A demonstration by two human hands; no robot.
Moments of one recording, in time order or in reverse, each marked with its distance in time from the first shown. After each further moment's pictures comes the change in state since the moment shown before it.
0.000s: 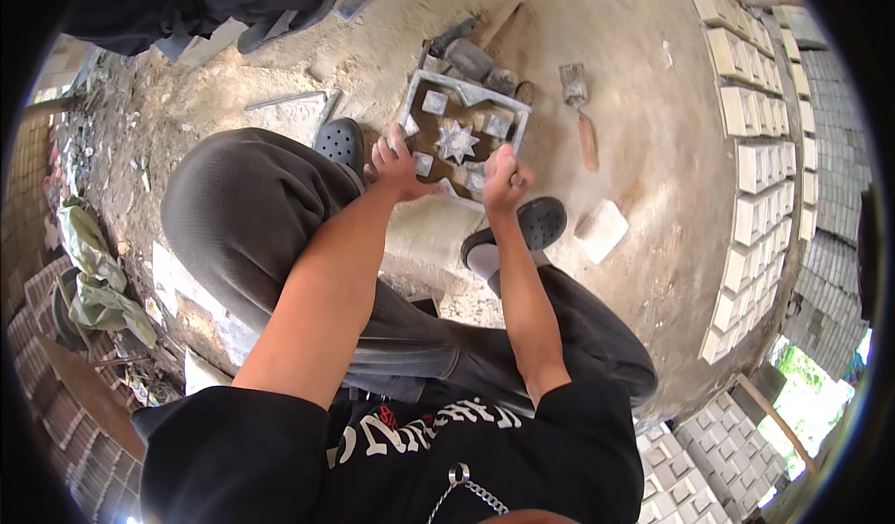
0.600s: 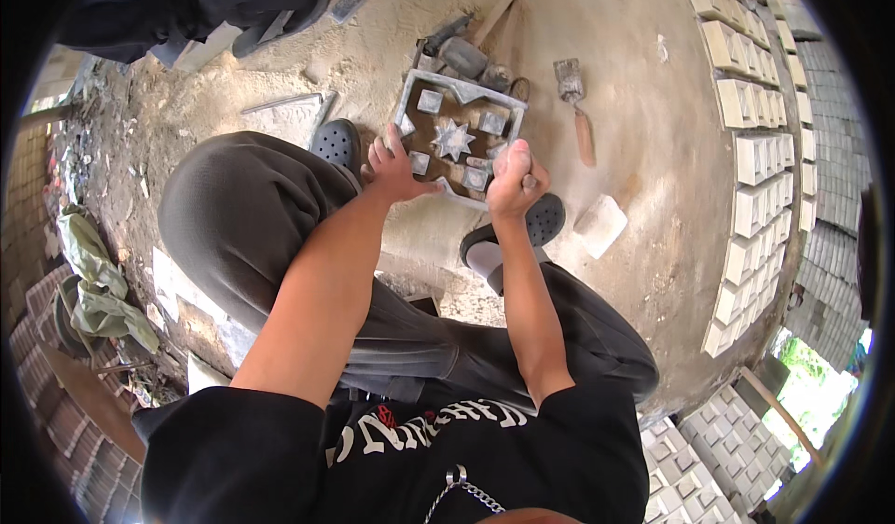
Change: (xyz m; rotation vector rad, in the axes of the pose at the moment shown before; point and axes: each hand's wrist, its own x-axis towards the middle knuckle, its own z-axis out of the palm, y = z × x) left_hand -0.004 -0.002 0.003 0.019 -0.002 0.016; right_hand -0.005 -0.017 -0.015 -0.115 0.019 -0.028
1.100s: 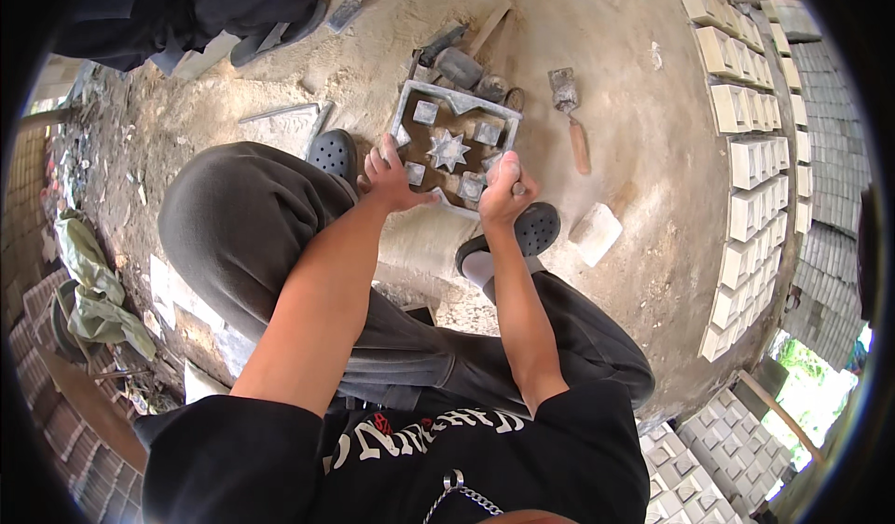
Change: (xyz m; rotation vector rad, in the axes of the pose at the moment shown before) left_hand 0.006 -0.002 0.002 -0.036 0.014 0.021; right_hand 0.003 0.016 0.007 -0.030 0.102 0.029
